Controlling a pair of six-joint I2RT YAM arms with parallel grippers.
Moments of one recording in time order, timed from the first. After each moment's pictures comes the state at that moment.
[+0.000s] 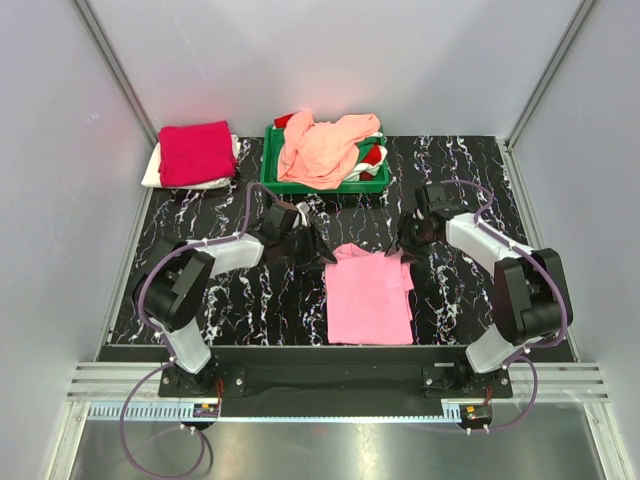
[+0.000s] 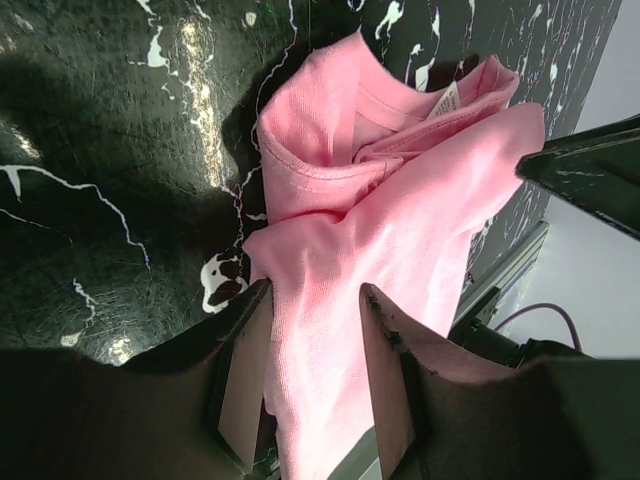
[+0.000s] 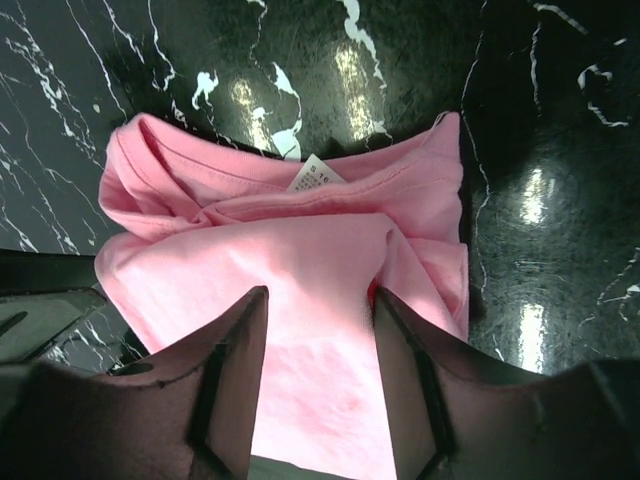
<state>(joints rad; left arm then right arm) -0.55 1.74 0.91 0.00 0.46 -0.87 0.27 1.60 1.04 -0.56 -0.22 0.61</state>
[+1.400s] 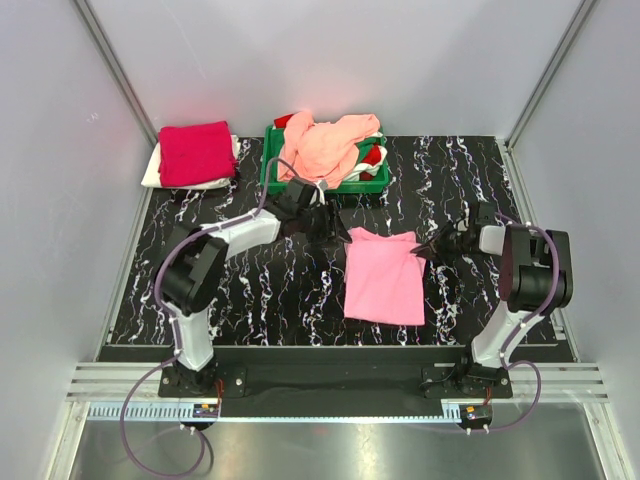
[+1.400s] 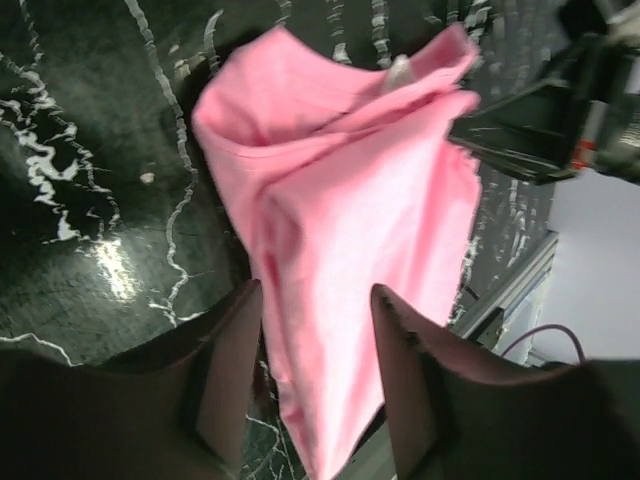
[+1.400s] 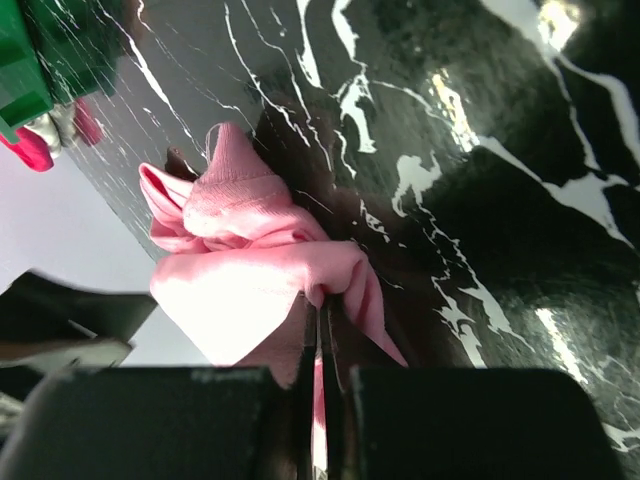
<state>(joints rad) -0.57 1.87 1.24 -0.16 0.44 -0.76 -0.14 1.80 0.85 -0.17 -0.67 0.74</state>
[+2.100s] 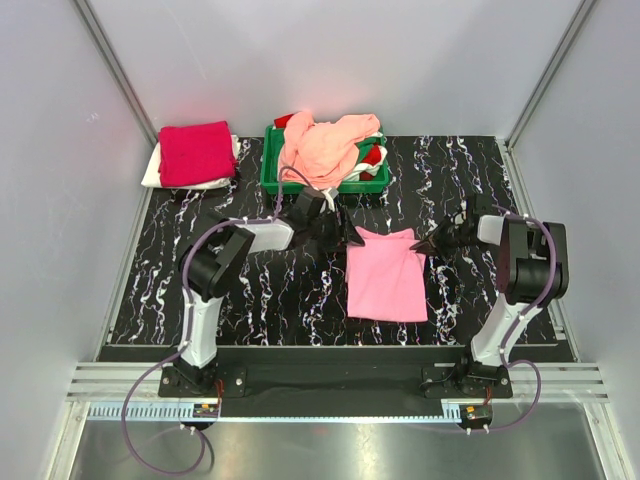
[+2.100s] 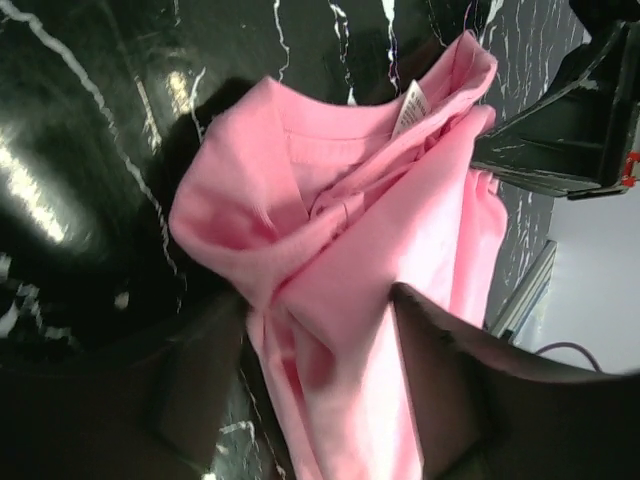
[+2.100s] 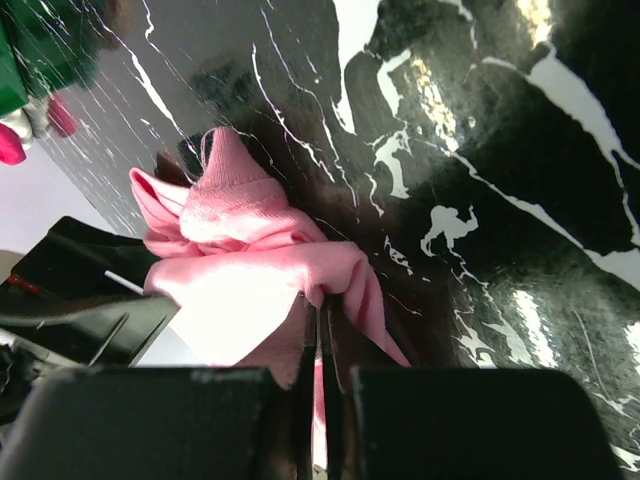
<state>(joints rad) -0.60 2.06 1.21 0.13 0.47 -0.81 -0.13 1.87 0.97 -0.28 -0.65 0.68</state>
